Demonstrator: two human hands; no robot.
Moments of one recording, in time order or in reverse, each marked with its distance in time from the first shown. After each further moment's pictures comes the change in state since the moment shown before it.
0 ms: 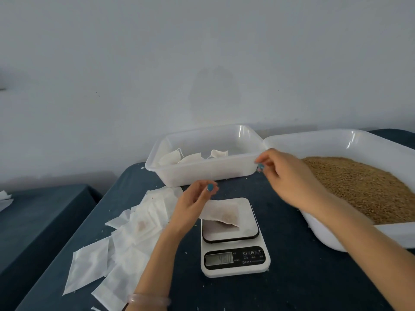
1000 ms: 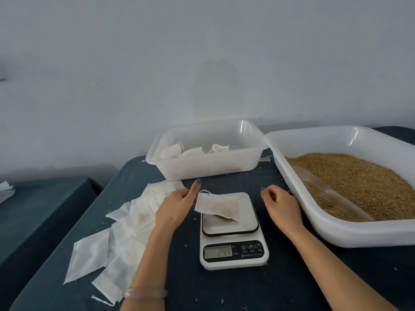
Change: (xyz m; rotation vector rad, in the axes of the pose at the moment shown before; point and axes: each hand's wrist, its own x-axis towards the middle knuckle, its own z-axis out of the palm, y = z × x) left_hand 0.000 -0.012 -0.021 0.541 0.139 -0.458; right_hand -0.034 0.056 0.105 0.280 0.063 0.386
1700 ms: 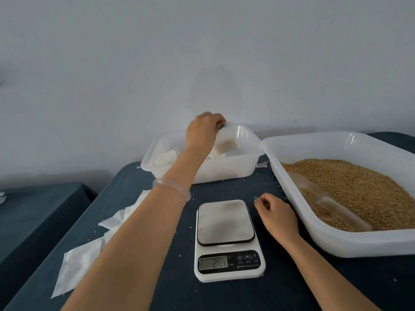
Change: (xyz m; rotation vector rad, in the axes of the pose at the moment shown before) left_hand 0.098 0.161 -0.020 0.242 0.326 0.648; right_hand 0.000 -0.002 0.001 -0.112 -0.024 -0.002
